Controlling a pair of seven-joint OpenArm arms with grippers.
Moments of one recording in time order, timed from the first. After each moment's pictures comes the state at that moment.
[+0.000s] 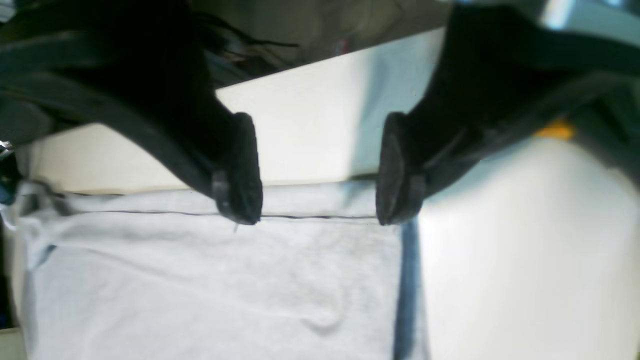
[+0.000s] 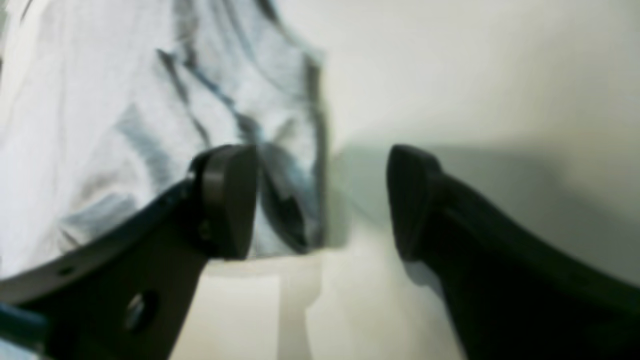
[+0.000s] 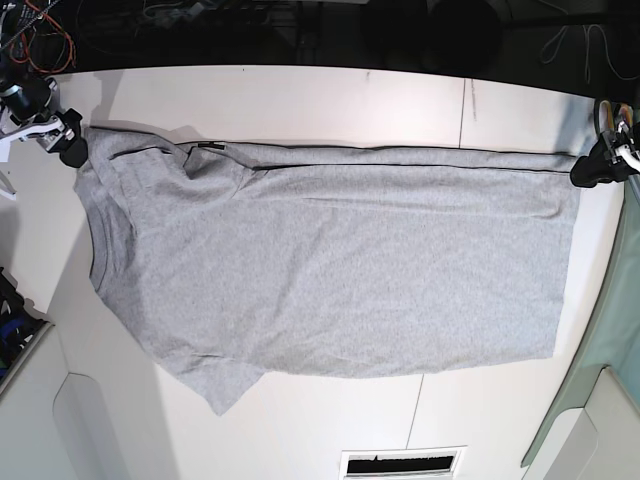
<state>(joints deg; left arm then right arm) 13.4 -38.2 -25.5 62.4 -61.8 -39.0 52.7 -12.9 13.2 34.9 69.6 42.1 29.2 -42.2</state>
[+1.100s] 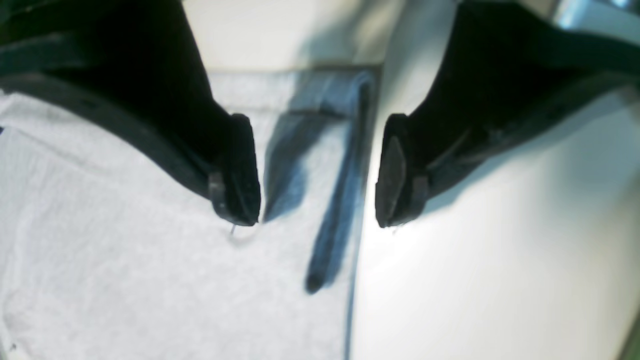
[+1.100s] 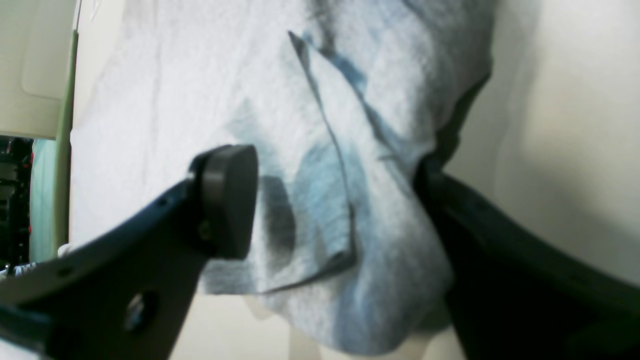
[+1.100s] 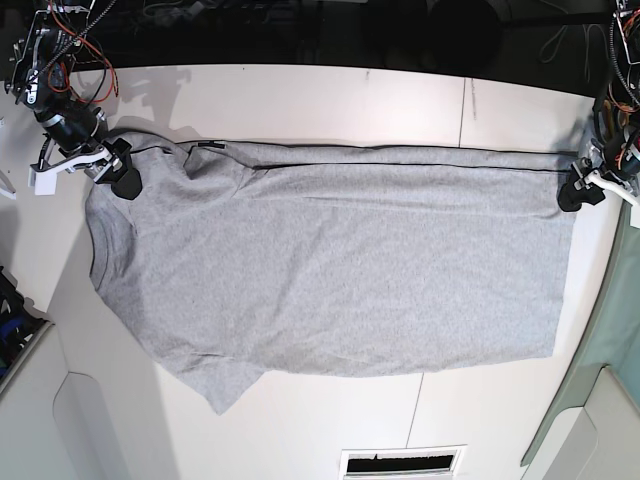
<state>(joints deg) 1.7 -31.6 -20.4 47.5 -43.3 -36.7 36.0 -7.3 7.5 31.3 69.5 43.0 29.5 -44.8</state>
